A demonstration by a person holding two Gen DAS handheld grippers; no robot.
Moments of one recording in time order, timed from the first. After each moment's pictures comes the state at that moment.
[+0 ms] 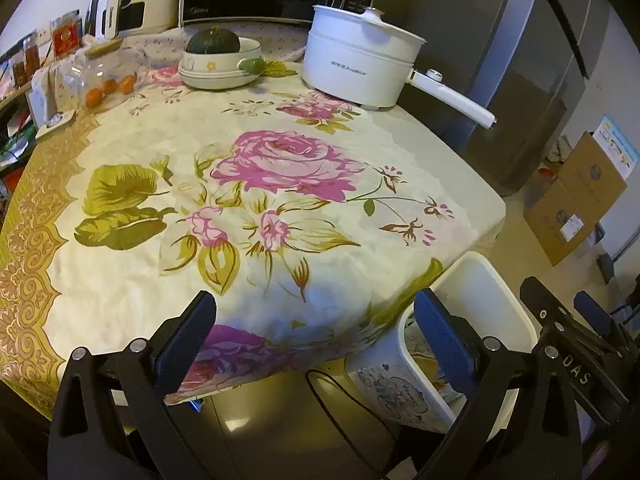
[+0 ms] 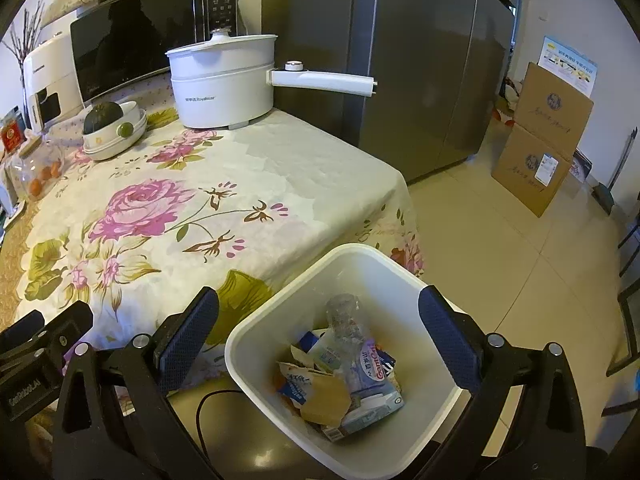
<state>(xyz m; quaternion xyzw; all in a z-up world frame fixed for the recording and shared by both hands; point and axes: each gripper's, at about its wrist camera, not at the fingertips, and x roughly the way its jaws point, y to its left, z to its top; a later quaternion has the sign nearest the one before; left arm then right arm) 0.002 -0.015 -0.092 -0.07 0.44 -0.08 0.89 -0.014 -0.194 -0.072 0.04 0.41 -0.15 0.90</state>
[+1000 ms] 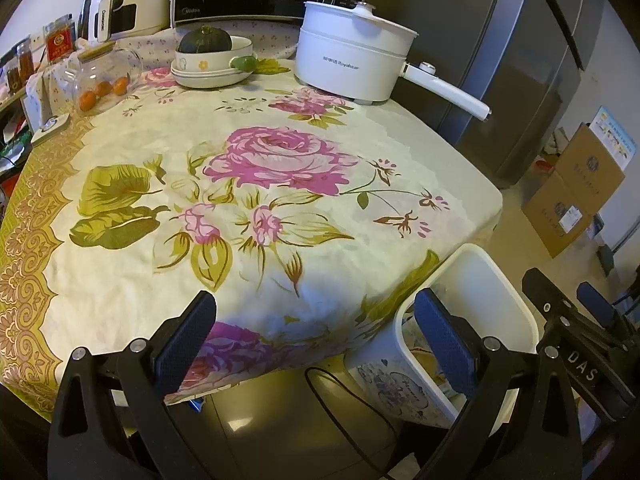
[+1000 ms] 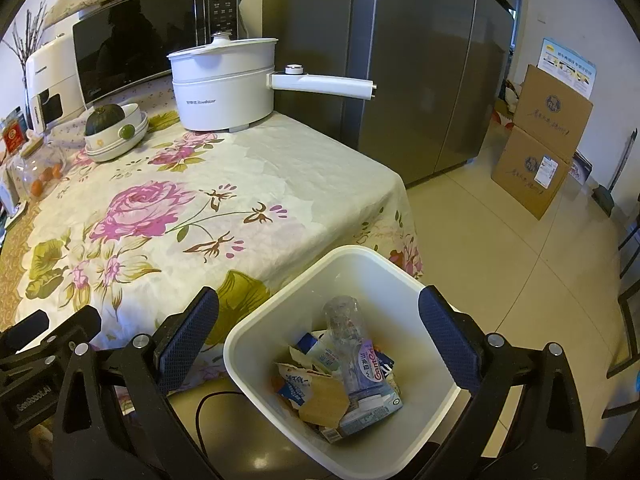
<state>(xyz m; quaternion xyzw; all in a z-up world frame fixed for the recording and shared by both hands) 0.000 -0.020 -0.096 -0.06 0.44 -0.09 0.89 -0.017 -0.195 -0.071 0.04 0.40 -0.15 0.90</state>
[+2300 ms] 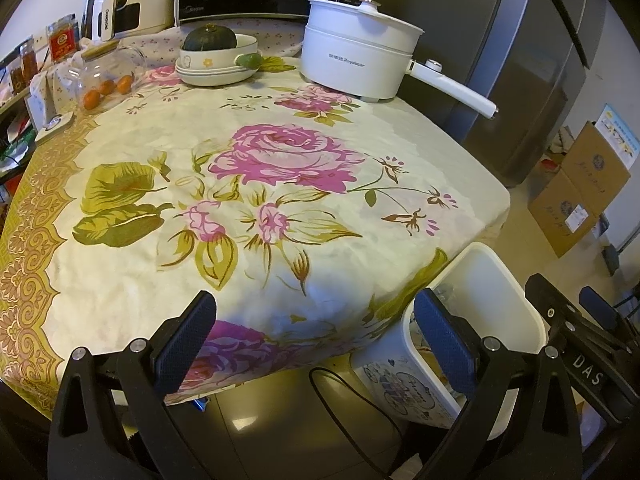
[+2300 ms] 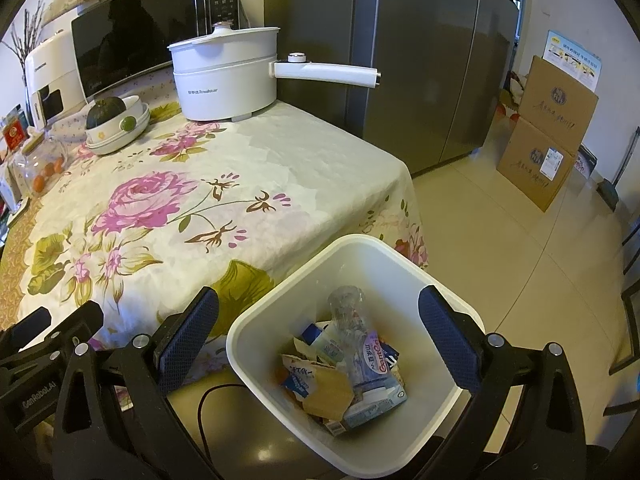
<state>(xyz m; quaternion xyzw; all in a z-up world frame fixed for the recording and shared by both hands) 0.001 -0.019 -0.099 -0.06 0.45 -0.08 0.89 -0.017 -0.192 -0.081 0.05 0.42 -0.14 0.90</state>
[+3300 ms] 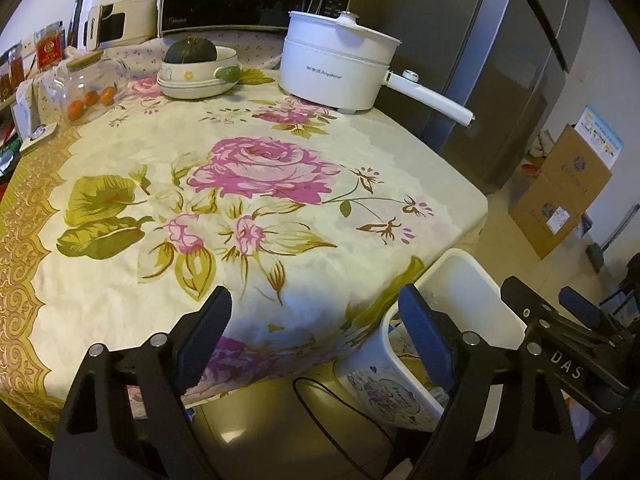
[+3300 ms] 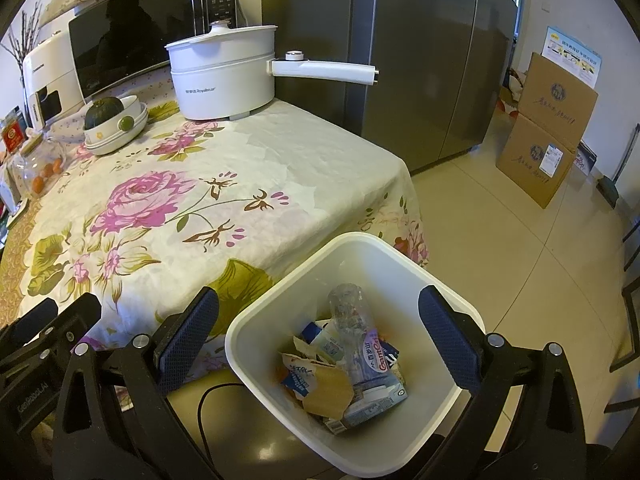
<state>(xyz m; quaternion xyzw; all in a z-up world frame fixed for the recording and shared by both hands) -0.001 -0.024 -0.093 -0.07 0.43 -0.11 0.90 -0.017 -0.193 -0.082 0.05 0.42 -0.14 0.90</state>
